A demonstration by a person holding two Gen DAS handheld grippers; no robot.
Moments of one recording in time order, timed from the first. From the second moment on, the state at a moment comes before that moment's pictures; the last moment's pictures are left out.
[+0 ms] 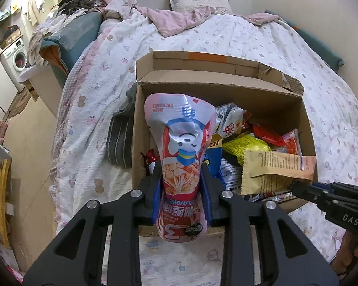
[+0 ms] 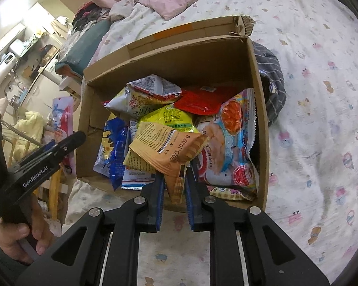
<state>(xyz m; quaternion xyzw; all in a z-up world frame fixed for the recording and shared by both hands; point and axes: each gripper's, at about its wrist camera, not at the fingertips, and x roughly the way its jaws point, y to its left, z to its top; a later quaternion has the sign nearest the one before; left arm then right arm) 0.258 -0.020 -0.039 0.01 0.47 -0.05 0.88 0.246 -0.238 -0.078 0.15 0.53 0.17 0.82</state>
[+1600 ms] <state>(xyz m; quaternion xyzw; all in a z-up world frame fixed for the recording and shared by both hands) 0.149 0.007 0.027 -0.02 0.35 0.00 0.94 0.156 -0.266 0.002 0.15 0.38 0.12 0.91</state>
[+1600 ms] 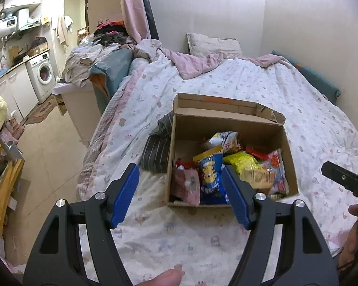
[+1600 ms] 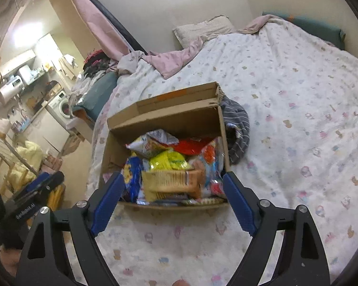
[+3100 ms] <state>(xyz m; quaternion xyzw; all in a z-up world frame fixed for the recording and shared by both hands) 0.081 0.013 0.004 -0.01 0.34 0.00 0.94 0.094 -0.211 -0.022 0.02 0.33 0.09 0.94</state>
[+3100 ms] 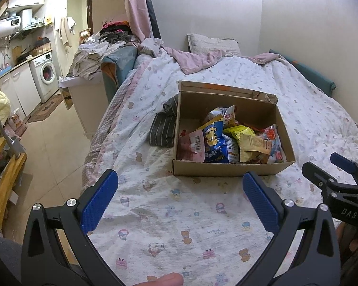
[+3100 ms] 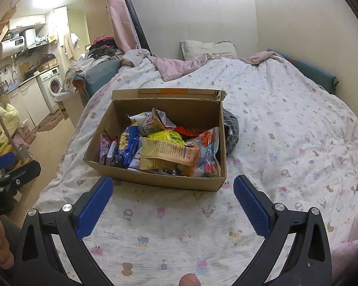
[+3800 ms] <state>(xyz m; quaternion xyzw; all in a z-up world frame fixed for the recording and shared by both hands) 0.081 0.013 0.004 -0.01 0.34 0.00 0.94 0.095 -0.217 -0.018 0.02 0.33 0.08 0.94</state>
